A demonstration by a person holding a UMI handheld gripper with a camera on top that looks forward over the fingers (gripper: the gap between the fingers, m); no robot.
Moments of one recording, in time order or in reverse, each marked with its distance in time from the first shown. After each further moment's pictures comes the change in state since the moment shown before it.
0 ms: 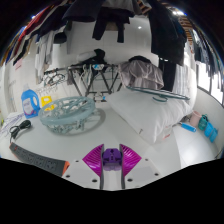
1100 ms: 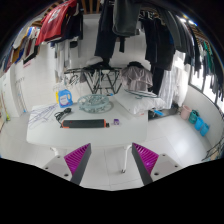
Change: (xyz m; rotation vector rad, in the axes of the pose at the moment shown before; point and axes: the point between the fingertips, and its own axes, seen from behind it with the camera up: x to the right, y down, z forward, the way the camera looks) arm -0.062 0.024 -0.476 -0.100 0.015 -0.010
